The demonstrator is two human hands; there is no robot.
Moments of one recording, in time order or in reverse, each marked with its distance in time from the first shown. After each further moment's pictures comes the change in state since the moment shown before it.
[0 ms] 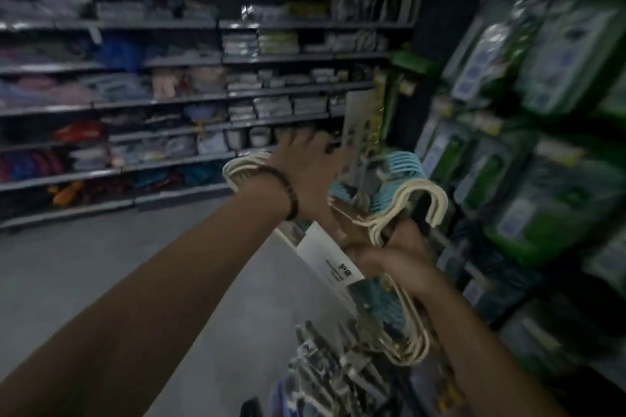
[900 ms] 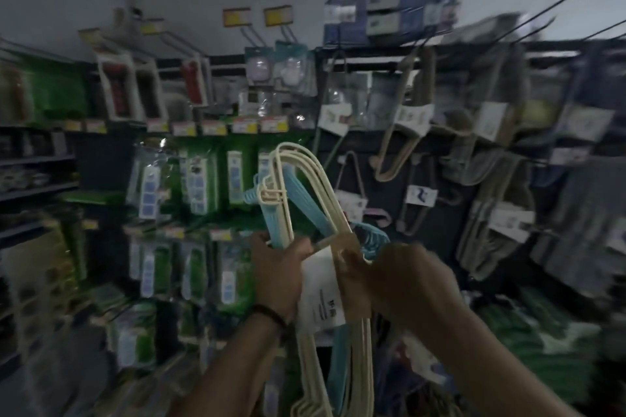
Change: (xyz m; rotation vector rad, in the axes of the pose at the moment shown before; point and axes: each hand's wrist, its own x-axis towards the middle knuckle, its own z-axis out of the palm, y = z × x) left_hand -0.062 0.311 -0.144 -2.251 -0.007 0.202; right_hand -0.330 -0.220 -0.137 -1.180 1.127 0.597
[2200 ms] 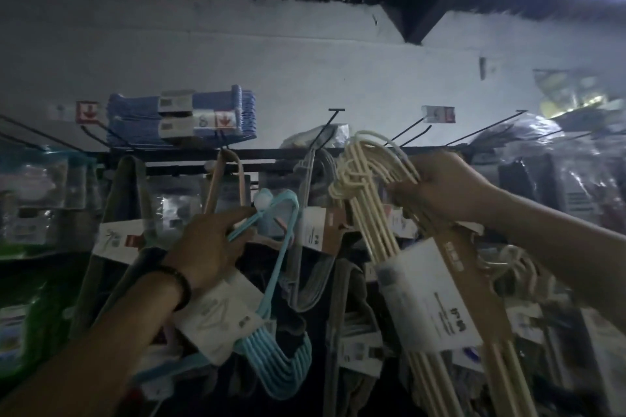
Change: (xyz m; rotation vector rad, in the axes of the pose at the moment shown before) left_hand 0.130 0.053 0.401 0.726 -0.590 0.842; right_hand 0.255 0.353 -0.318 -0.099 0.448 -0.243
